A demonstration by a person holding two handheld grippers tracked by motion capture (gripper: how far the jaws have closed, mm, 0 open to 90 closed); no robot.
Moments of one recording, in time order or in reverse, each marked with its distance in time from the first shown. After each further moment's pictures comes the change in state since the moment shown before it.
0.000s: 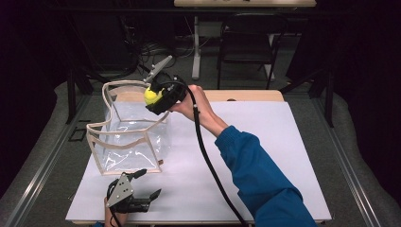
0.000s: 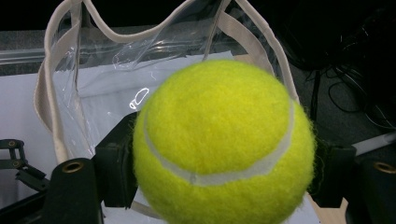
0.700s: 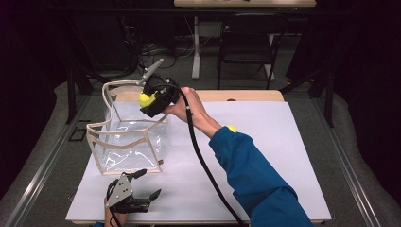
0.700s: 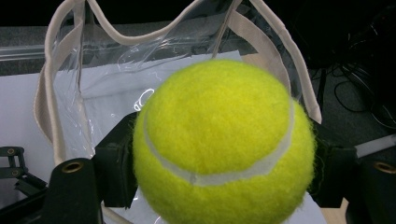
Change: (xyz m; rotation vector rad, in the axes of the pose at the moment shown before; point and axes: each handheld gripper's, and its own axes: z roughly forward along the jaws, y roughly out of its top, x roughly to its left) left arm 0.000 0.000 0.000 -0.001 -0.010 0.002; right arm 0.008 0.007 0.016 0.017 0.014 -0.007
